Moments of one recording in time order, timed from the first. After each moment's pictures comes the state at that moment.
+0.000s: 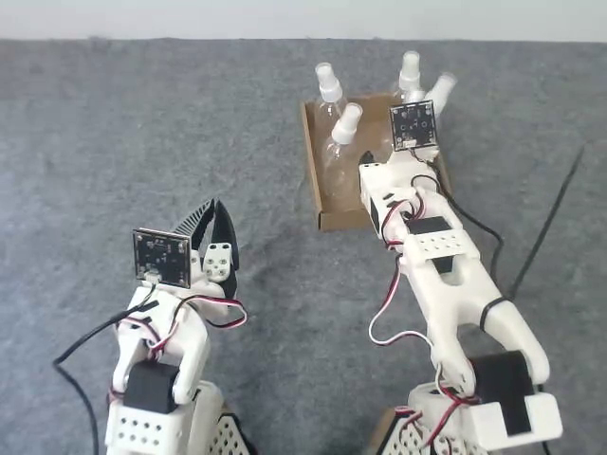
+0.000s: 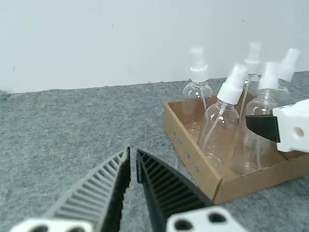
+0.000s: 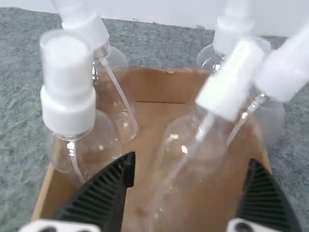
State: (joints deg) left arm 4.3 -97.1 84.7 42.3 6.5; right arm -13.5 -8.2 44.7 4.1 -0.9
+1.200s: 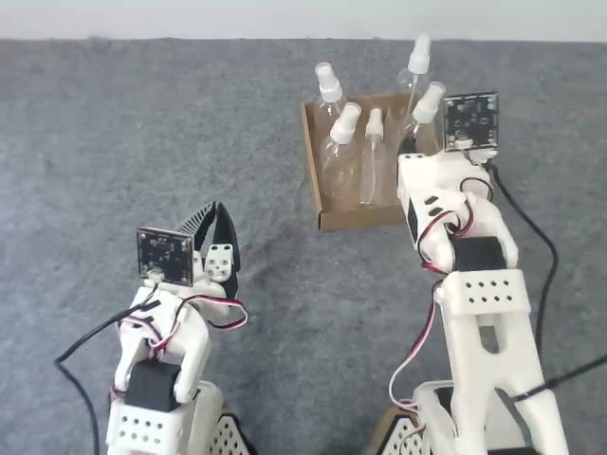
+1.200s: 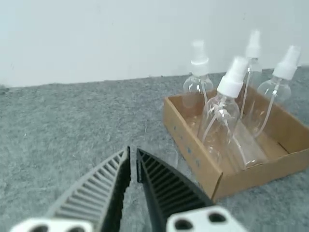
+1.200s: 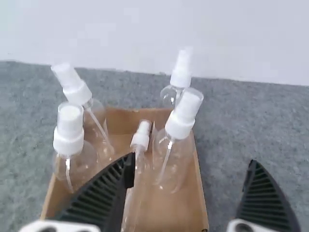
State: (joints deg) left arm 4.3 -97.1 85.6 42.3 6.5; right arm -7.6 -36.9 44.7 27.0 1.1
